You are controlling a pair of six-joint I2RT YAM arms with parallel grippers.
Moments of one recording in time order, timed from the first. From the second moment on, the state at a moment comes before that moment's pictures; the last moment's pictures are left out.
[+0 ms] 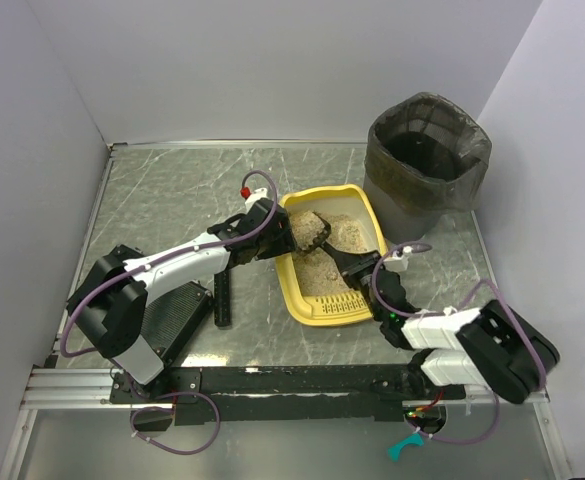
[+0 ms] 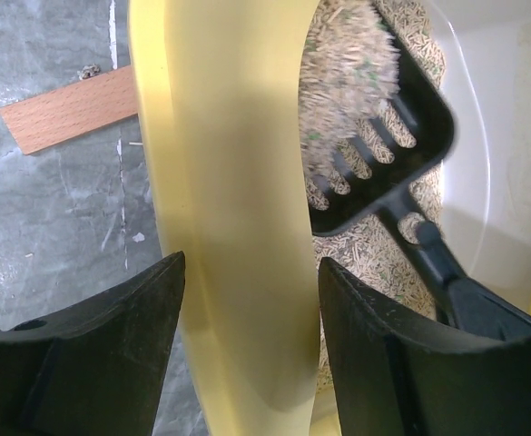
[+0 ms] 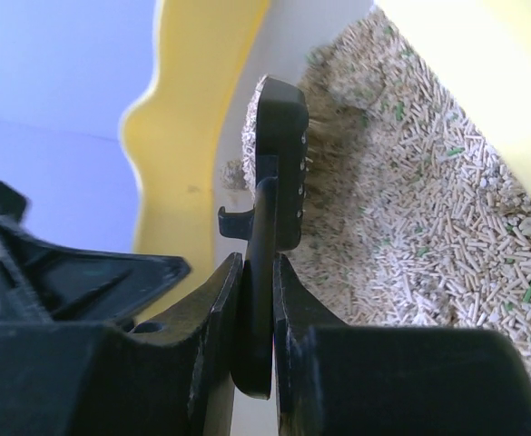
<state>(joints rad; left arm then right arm) -0.76 1.61 1.12 -0.30 -0.21 -0.88 0.65 1.29 0.15 0.96 0.37 1.24</state>
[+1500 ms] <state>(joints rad) -0.75 1.65 1.11 -0.29 -0.19 -0.83 0.64 0.06 0.08 -0.09 0.45 1.42</state>
